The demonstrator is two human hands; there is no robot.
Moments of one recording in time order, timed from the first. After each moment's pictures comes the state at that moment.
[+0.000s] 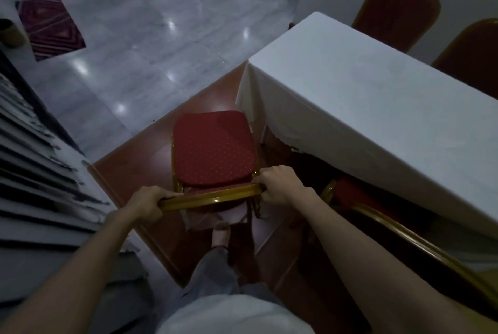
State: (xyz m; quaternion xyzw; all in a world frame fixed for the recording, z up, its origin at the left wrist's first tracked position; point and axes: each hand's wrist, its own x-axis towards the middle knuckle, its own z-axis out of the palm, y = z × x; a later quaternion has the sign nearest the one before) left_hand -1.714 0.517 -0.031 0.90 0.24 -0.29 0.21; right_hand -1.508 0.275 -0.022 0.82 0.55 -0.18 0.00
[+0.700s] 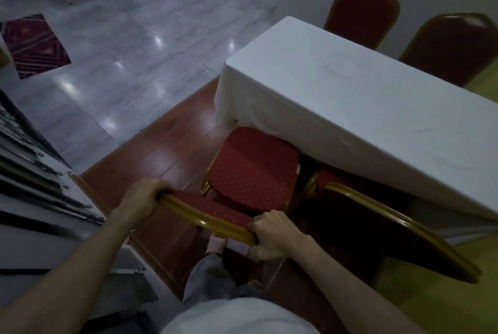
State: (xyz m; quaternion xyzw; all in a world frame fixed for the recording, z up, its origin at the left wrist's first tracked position) left_hand -1.720 0.461 -0.043 0.96 0.21 -0.08 0.19; right_hand -1.603 0.160 -0.034 0.80 0.56 -0.21 -0.05
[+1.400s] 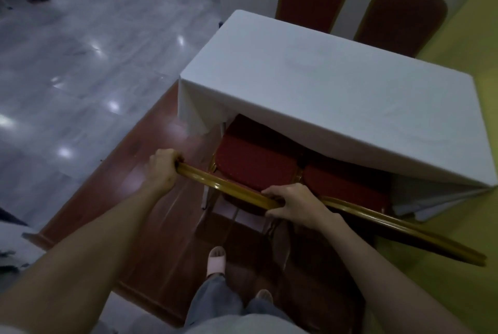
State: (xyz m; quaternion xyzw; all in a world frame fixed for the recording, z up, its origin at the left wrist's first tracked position) left_hand -1.507 0.478 -0.021 0.96 0.20 -0.02 0.19; right_hand -1.473 0.160 -0.026 0.89 0.34 -0.23 -0.20
